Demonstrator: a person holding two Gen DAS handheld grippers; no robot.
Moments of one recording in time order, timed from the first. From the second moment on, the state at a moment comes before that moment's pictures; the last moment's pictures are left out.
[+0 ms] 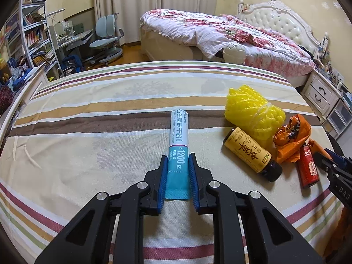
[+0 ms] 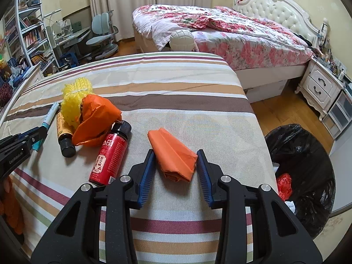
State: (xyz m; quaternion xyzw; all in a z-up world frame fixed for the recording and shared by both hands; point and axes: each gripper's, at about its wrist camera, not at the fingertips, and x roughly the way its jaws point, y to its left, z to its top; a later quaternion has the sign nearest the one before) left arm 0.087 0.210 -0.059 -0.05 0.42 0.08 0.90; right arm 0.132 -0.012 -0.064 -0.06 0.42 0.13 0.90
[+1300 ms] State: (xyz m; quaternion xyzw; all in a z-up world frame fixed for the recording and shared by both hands) left arm 0.063 0.053 -0.007 -0.02 0.34 -0.10 0.94; right arm 0.082 -0.146 -0.012 0.00 0.34 0.01 0.94
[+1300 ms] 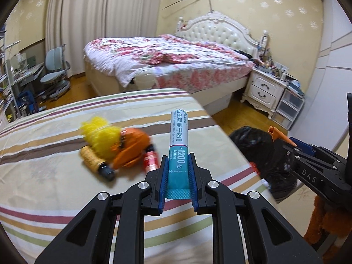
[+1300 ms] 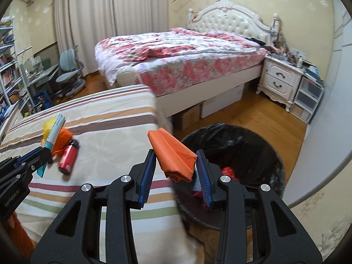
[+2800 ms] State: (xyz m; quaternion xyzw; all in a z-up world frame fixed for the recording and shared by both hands) left arm 0.134 -0.116 -0.046 0.10 0.36 -0.15 0.91; right arm 0.123 -0.267 -0.053 0.05 0.34 -0.09 0.94
